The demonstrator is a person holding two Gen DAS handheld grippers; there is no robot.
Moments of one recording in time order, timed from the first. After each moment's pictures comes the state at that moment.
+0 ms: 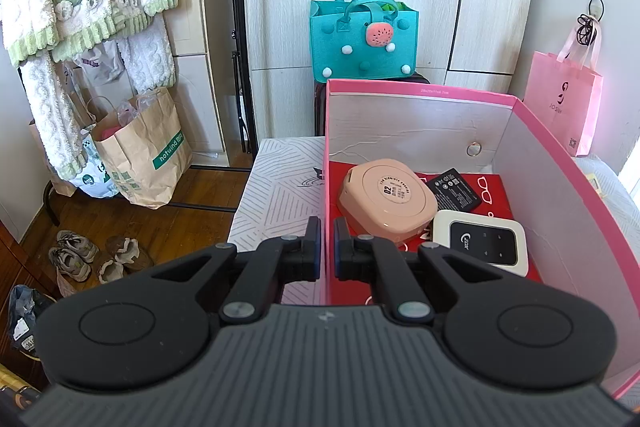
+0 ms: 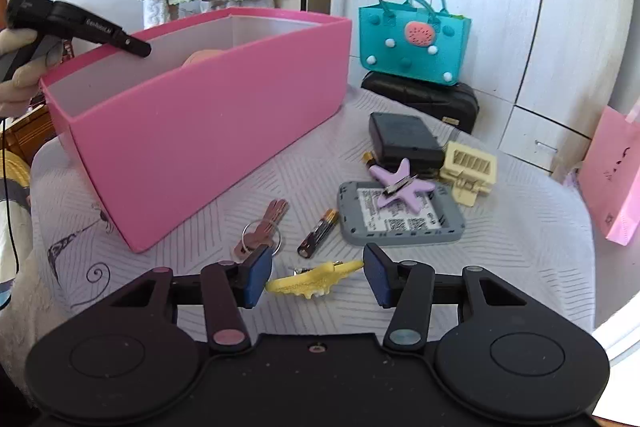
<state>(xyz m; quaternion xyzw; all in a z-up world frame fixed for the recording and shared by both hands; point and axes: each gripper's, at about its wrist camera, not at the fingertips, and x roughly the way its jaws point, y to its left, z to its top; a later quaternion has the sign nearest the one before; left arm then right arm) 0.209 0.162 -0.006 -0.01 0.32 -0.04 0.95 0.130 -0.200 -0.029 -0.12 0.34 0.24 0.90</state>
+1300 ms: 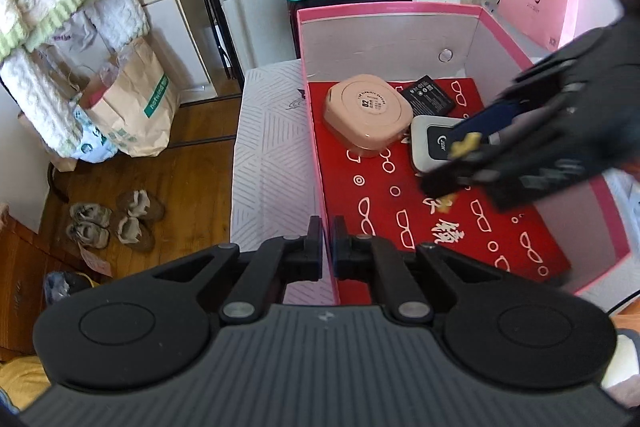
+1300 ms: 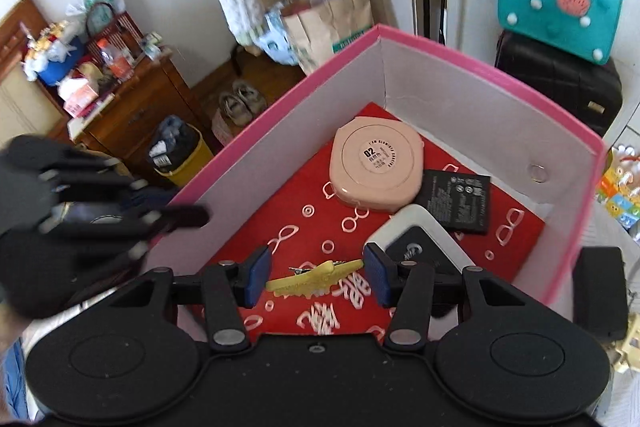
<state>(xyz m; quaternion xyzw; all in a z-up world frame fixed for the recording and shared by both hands) 0.190 0.163 0.026 0.06 0.46 -0.08 0.88 0.267 0.015 0.027 -0.09 0.53 0.34 0.77</state>
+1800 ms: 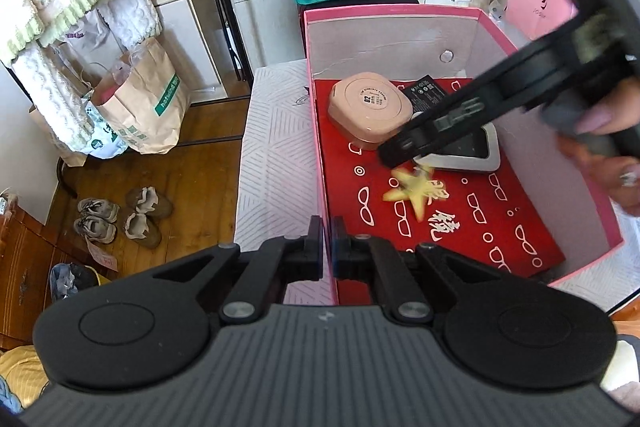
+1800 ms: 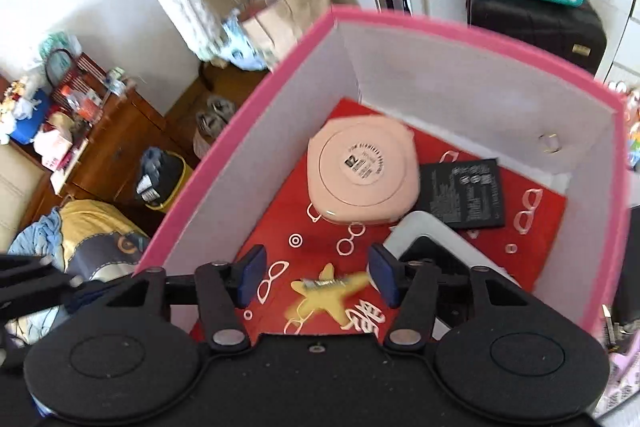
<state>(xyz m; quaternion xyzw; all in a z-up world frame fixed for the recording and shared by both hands) 0.173 0.159 0.032 0.06 0.45 -0.07 0.89 0.274 -0.002 0.025 -0.01 0.53 0.30 0.79</state>
